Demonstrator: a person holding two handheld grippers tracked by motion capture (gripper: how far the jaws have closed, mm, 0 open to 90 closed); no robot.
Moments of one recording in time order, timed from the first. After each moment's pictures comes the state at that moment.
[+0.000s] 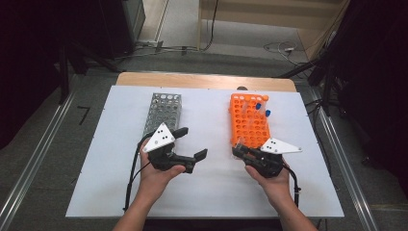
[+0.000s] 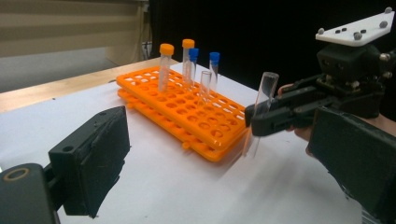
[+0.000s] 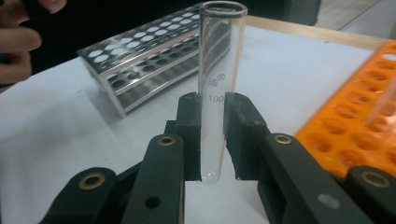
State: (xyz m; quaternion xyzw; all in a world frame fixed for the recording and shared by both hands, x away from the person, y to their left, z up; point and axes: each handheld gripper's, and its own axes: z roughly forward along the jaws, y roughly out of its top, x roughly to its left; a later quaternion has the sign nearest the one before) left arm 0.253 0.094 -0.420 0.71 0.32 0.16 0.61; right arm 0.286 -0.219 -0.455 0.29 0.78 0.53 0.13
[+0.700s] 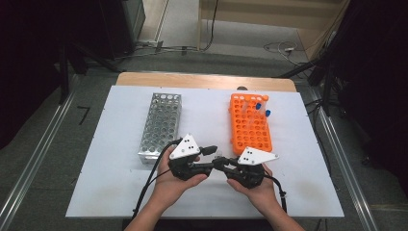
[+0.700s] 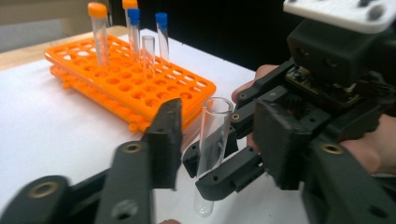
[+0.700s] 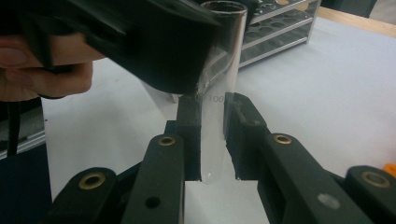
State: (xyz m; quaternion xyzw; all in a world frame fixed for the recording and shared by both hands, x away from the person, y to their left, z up) left arm 0.248 0.047 -0.432 0.76 0.28 0.11 0.57; right arm 0.262 -0.173 -0.461 0.22 0.82 0.51 0.10
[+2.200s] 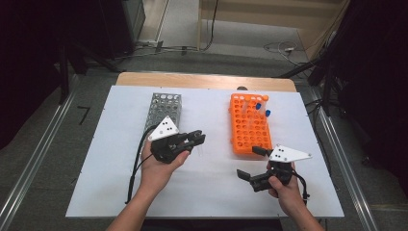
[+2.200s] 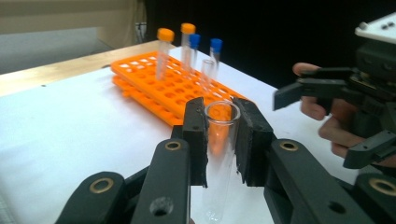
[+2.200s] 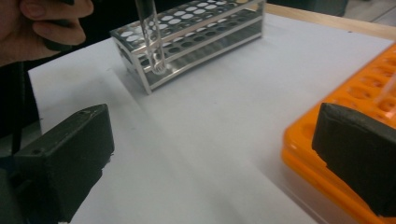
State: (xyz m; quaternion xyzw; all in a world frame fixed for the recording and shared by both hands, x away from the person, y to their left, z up) left arm 0.273 0.096 -0.413 0.72 0.33 0.14 0.59; right arm 0.268 -0.243 -0.451 0.26 0.80 0.53 0.10
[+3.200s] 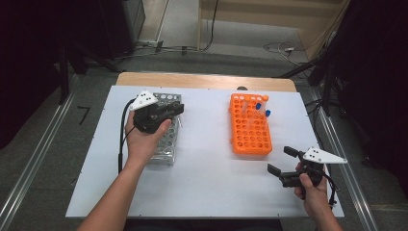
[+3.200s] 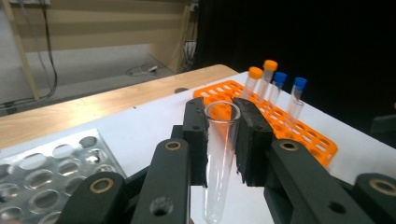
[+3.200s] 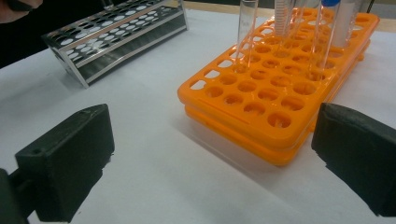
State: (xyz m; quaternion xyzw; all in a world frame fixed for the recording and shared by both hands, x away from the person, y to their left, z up) left arm 0.332 0.146 -0.393 0.69 0.39 0.20 0.58; right arm 0.274 -0.324 -0.461 0.34 0.77 0.52 0.14
